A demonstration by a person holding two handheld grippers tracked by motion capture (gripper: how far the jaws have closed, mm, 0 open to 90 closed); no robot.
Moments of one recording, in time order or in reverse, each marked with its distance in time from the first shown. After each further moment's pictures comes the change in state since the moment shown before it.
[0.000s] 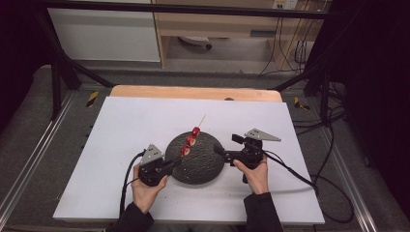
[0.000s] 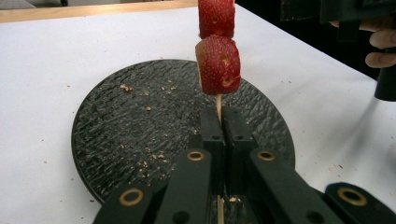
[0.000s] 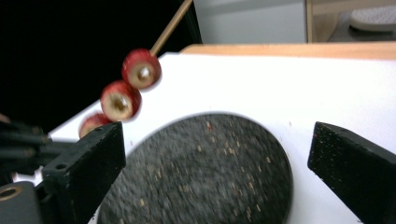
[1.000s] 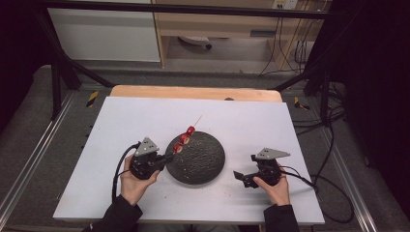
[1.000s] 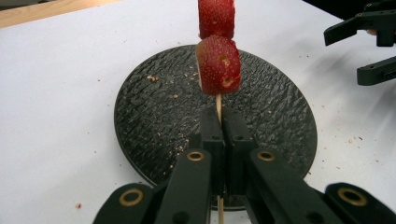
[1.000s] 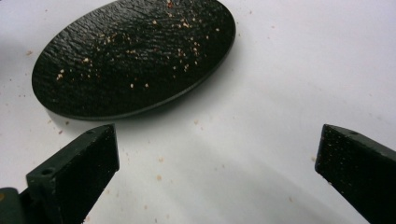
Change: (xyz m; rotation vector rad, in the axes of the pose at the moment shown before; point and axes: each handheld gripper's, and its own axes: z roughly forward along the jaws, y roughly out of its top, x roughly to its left) left arm 0.016 0.022 -0.013 0.131 0.025 0.083; right arm -0.039 -0.053 -0.045 0.289 -0.071 -0.185
